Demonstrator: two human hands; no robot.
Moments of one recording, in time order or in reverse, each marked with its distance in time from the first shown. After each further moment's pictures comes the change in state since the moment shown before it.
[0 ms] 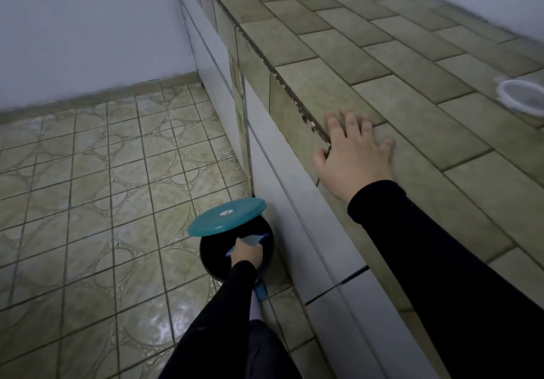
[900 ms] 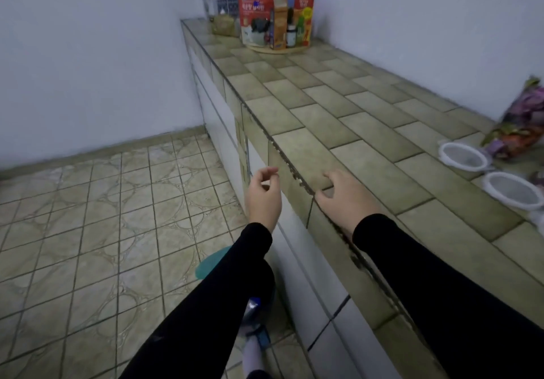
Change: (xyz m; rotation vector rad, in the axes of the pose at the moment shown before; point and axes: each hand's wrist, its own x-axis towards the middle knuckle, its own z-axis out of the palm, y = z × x) left_hand -0.131 0.194 -0.077 -0.593 0.135 0.740; right_hand -0.011 0.017 -0.048 0.370 -0.056 -0.003
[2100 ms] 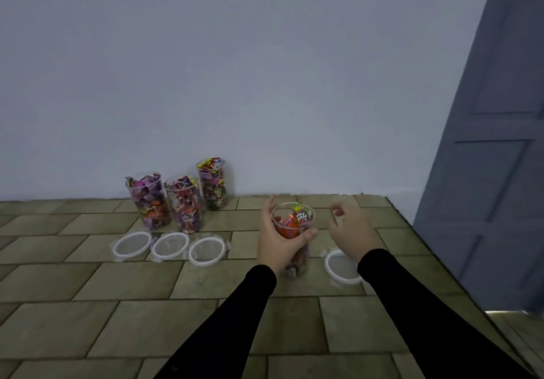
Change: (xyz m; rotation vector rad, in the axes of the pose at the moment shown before) left_hand -0.359 0.123 0.302 -0.166 -1.419 0.297; right_hand -0.337 0.276 -0.229 0.111 0.954 0.906
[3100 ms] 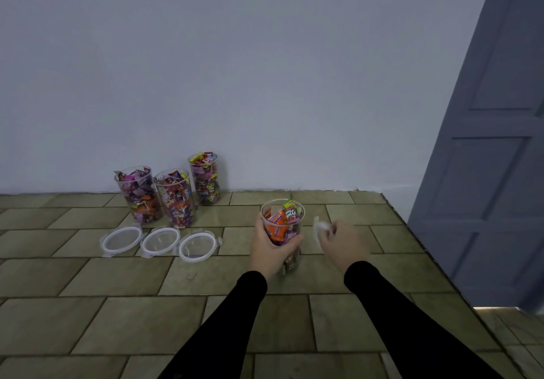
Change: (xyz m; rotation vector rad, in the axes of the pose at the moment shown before) left_hand -0.004 -0.025 0.009 0.051 -0.014 -0.112; right_hand -0.006 0.040 0.029 -0.200 -0.013 0.160
